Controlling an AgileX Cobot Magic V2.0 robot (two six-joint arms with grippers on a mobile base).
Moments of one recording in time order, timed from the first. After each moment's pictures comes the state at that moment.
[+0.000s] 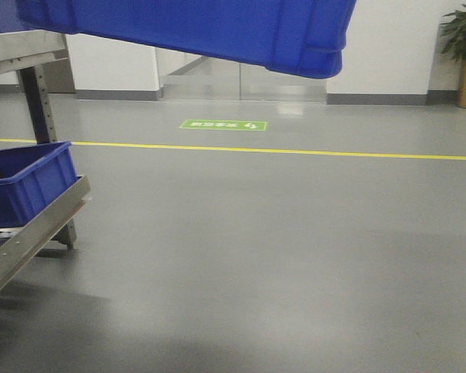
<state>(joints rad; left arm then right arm) -0.20 1.92 -2.41 -0.09 0.97 -0.13 0.20 1.81 -2.19 0.41 1.12 -0.02</state>
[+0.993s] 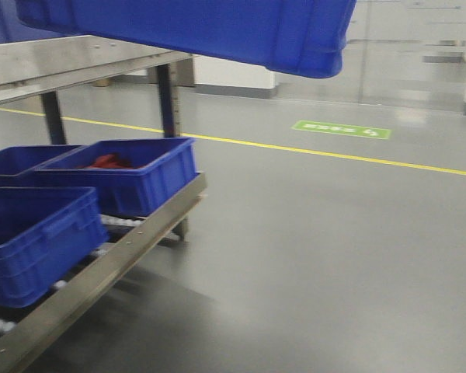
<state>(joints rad) -0.20 1.92 -2.41 -0.10 0.97 -0.13 0.20 1.81 -2.19 0.41 1.12 -0.02</state>
